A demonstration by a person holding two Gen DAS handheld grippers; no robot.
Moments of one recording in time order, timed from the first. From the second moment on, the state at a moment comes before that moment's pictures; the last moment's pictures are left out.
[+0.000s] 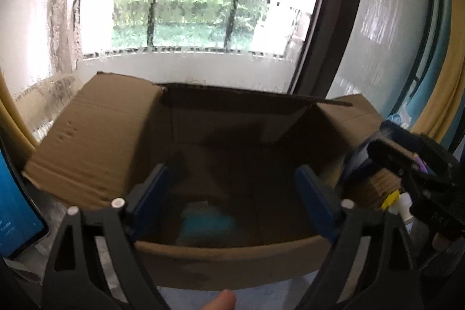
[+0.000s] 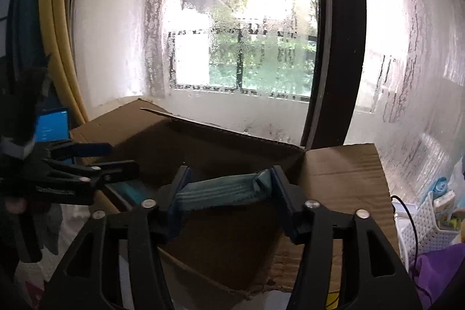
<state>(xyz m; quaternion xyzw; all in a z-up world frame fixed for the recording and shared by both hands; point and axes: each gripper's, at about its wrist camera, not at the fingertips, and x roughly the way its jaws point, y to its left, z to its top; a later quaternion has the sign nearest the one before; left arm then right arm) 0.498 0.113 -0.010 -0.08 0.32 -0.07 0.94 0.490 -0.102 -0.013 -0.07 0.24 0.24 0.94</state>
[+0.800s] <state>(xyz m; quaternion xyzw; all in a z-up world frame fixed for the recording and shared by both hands) 0.306 0.086 0.038 -0.05 0.26 -0.07 0.96 0.335 -0.136 0.028 -0.07 0.22 0.26 0.94</state>
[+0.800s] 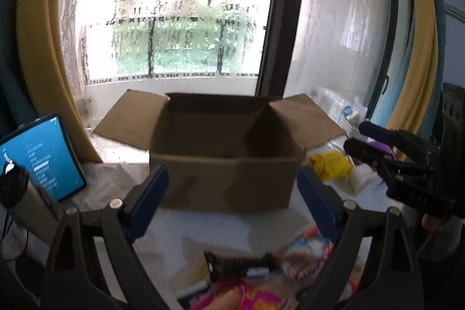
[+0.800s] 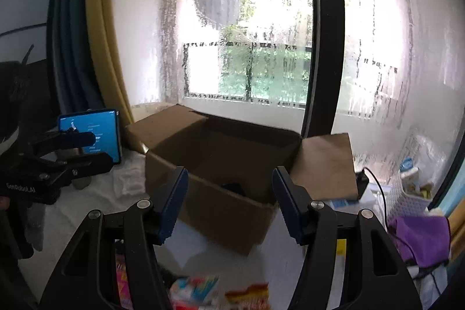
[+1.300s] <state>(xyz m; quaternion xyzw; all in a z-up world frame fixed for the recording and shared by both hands) 0.213 0.051 -0.006 -0.10 0.31 -0.09 0.94 0.246 -0.164 -0.005 -0.07 0.27 0.26 0.92</state>
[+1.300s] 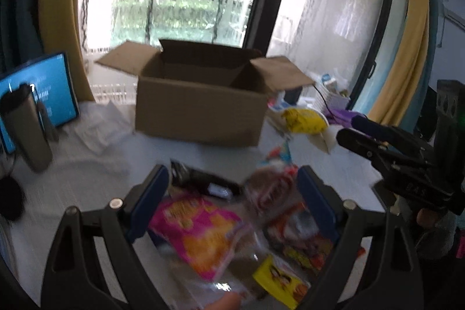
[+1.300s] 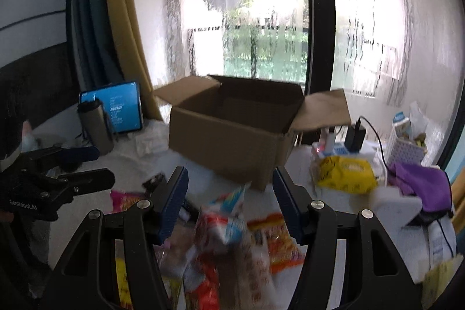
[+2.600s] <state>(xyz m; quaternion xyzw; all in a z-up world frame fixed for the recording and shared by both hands) 0.170 -0.051 -0.121 -0.06 0.44 -0.10 0.89 0.172 -0.212 -0.127 -0.02 0.36 0.33 0.87</state>
